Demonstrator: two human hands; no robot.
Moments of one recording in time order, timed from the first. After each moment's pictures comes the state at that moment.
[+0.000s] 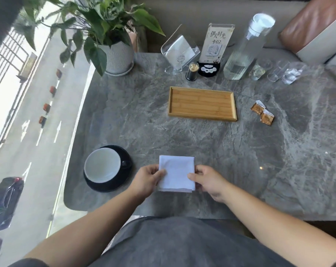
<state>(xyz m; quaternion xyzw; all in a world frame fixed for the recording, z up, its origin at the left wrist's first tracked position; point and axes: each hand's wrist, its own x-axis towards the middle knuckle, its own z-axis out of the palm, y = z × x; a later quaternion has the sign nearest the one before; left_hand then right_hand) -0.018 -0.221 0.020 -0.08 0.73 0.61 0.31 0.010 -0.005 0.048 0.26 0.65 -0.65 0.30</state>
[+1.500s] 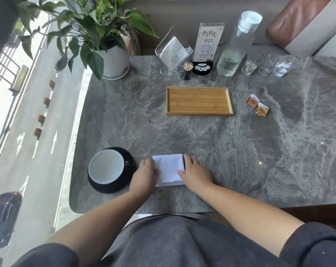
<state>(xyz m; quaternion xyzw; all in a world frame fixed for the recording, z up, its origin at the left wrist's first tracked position) -0.026 -0.232 0.011 0.02 0.95 0.24 0.19 0.003 -0.049 0.012 0.08 0.97 -0.13 0.19</state>
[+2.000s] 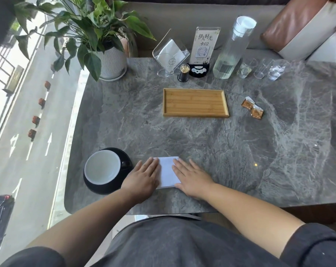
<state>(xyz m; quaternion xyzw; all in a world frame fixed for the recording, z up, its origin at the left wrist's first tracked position) -0.027 -0.254 -0.002 0.37 0.91 -0.04 0.20 0.013 -0.029 0.004 -0.20 0.95 0.03 0.24</state>
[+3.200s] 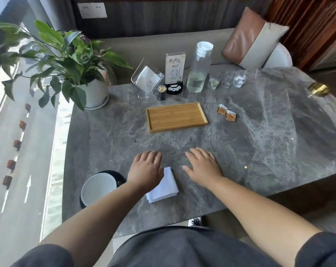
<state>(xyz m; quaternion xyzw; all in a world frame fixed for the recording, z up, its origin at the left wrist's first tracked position) -0.071 -0.211 0.064 0.37 0.93 0.03 0.02 0.011 0.002 0.070 0.07 0.99 -0.06 0.06</state>
